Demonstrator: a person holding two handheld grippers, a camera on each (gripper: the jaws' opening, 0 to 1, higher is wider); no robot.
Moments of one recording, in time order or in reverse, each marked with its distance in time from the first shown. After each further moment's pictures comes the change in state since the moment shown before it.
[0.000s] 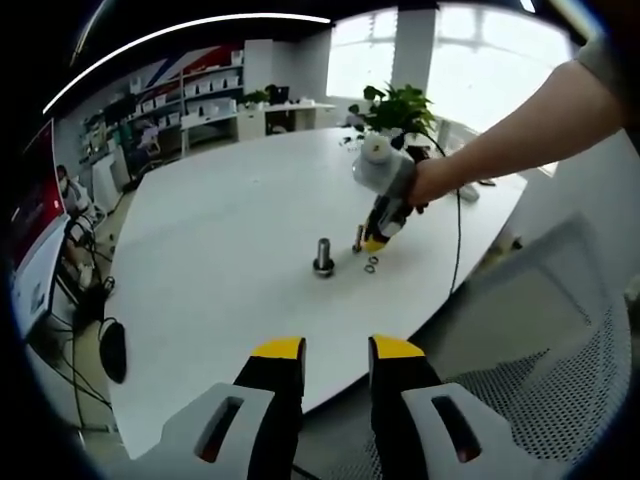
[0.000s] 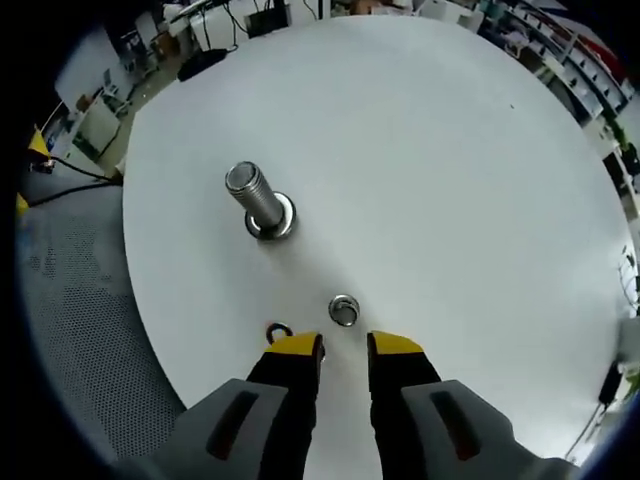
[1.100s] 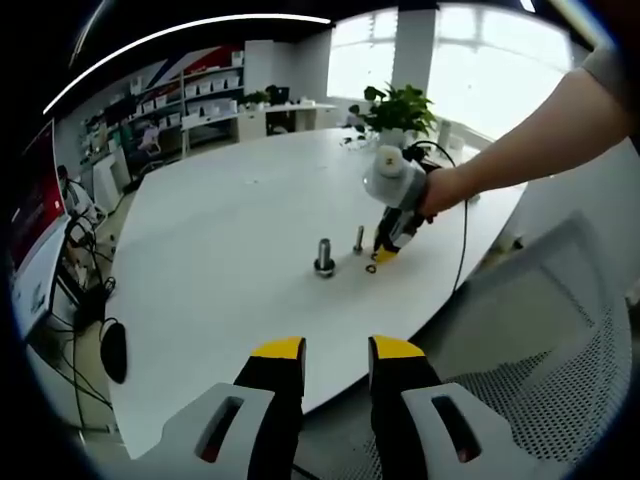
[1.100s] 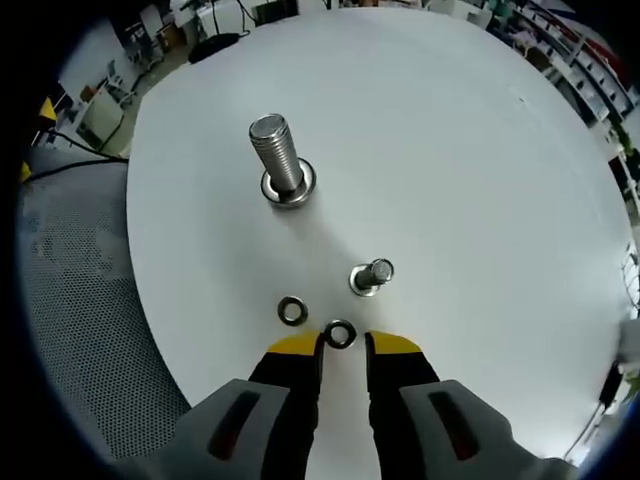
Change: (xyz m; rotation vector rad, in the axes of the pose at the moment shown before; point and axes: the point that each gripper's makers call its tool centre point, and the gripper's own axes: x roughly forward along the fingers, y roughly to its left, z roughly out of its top) left arm 0.000 0.001 0.000 0.001 -0.001 0.004; right arm 0.006 0.011 -0.015 -0.041 0.016 0.003
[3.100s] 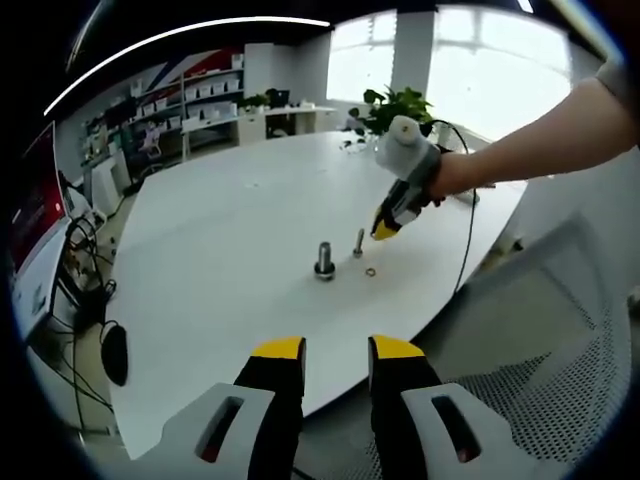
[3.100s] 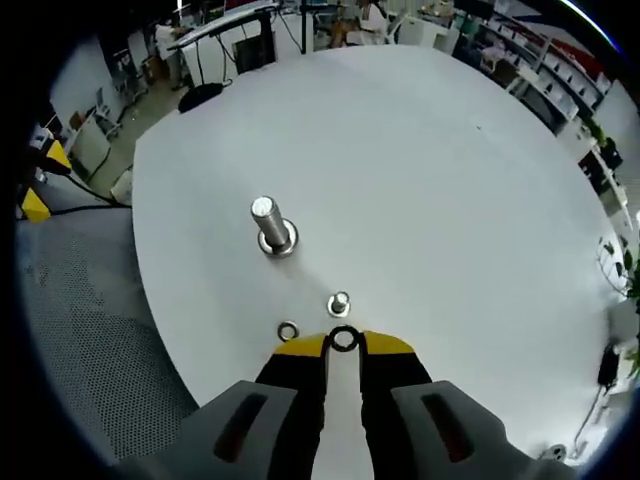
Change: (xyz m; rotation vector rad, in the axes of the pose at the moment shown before) left arm -0.001 -0.001 0.003 0.004 -0.014 -0.001; right arm -0.052 -0.016 0.024 0.087 -0.149 -0.079
